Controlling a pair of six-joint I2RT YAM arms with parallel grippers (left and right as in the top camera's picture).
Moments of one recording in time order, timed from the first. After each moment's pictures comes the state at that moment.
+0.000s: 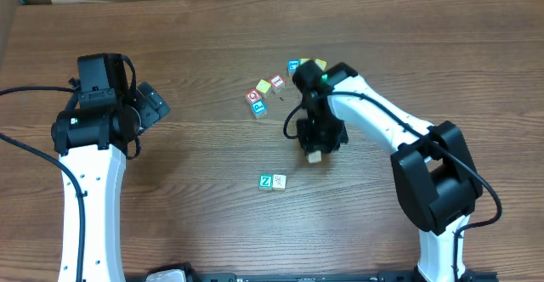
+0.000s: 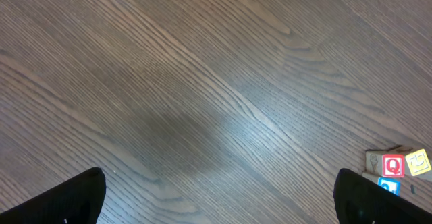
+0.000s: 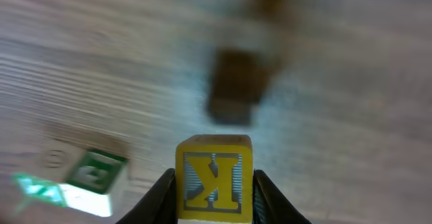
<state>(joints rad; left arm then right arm) 0.15 1.34 1.32 -1.05 -0.20 -0.55 0.56 2.08 1.55 -1.16 -0.22 0.41</state>
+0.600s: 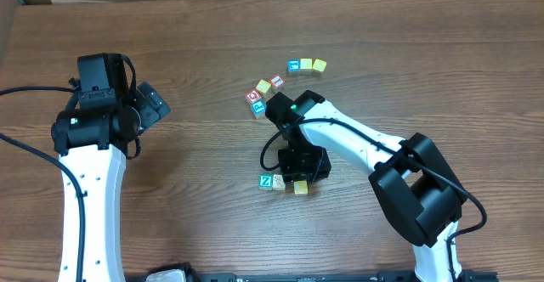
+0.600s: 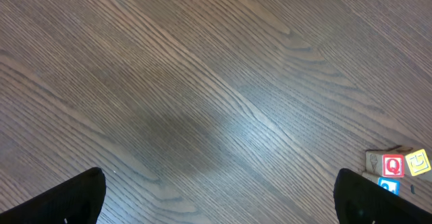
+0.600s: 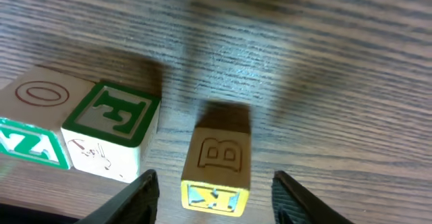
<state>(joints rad) 0.15 1.34 1.32 -1.05 -0.20 -0.55 0.73 2.08 1.50 -1.19 -0.26 0.51</state>
